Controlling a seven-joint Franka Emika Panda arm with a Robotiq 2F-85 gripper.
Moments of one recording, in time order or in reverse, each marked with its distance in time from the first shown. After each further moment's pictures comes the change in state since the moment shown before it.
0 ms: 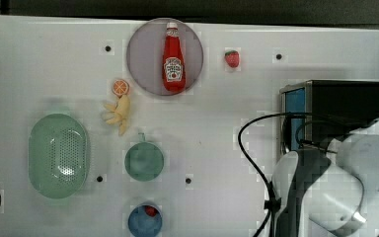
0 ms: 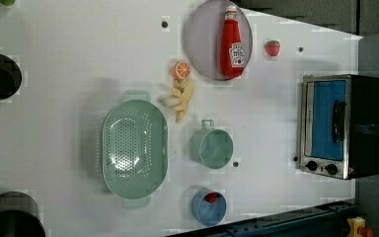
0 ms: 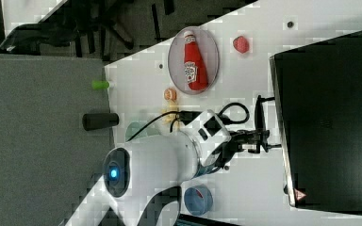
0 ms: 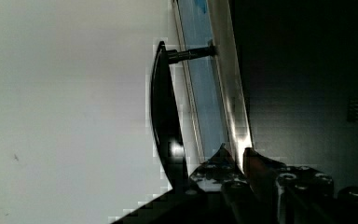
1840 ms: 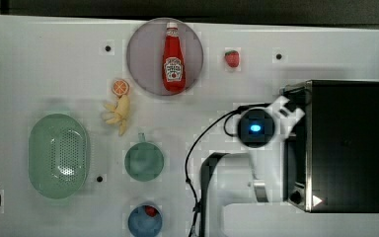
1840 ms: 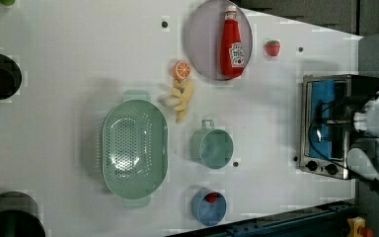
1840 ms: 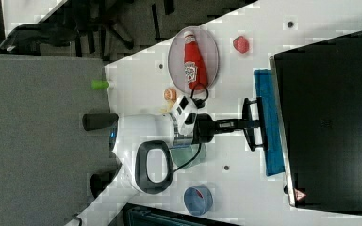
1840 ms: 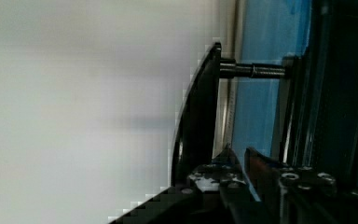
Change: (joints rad) arm 0.146 0.131 0.117 -0.125 -0.511 0.176 0.430
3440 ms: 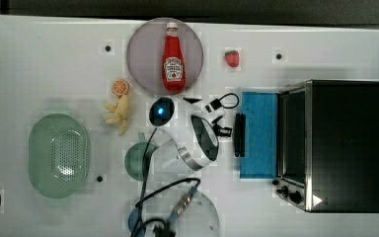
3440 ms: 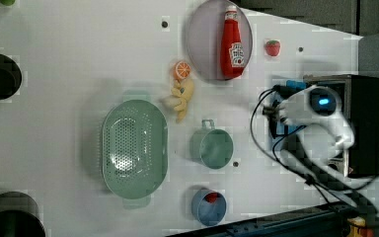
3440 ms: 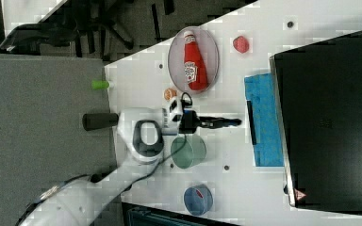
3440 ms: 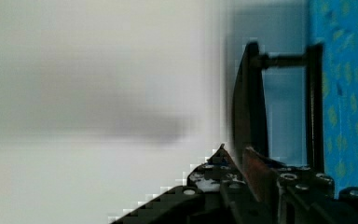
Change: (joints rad) arm 0.190 0.259 0.119 0.088 -0.023 -0.041 0.661
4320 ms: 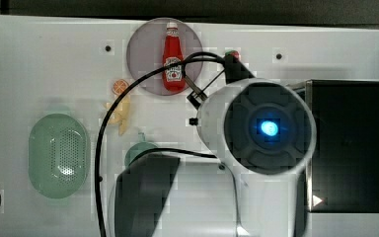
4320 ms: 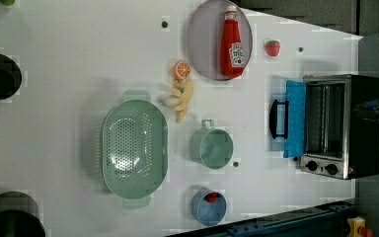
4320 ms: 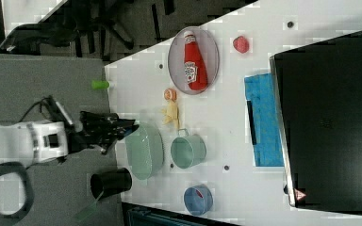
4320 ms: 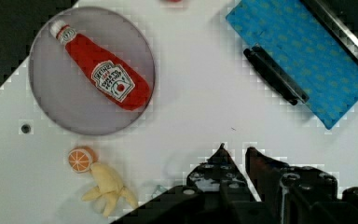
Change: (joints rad) arm -0.004 -0.619 -0.044 0.264 0.549 -0.589 0.026
